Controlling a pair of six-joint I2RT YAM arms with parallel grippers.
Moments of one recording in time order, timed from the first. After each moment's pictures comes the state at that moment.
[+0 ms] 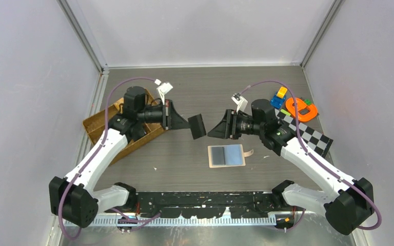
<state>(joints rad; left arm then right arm) -0.34 1.15 0.98 -0.26 0.94 -0.45 0.54 1.06 0.83 -0.21 -0.59 0.71</state>
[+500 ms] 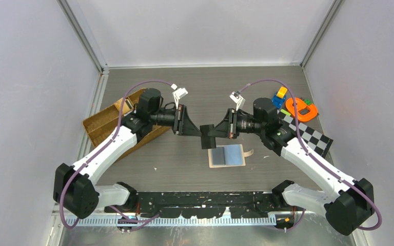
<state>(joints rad) -0.51 1.24 0.98 -0.17 0.99 -0.50 0.54 1.06 0.83 -0.08 -0.76 0.79</state>
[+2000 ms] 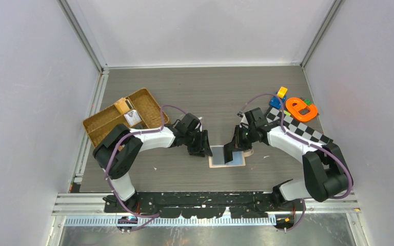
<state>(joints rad) -0.77 1.74 0.92 -0.14 0.37 -0.79 0.38 1.38 0.72 -0.41 -0.44 0.50</state>
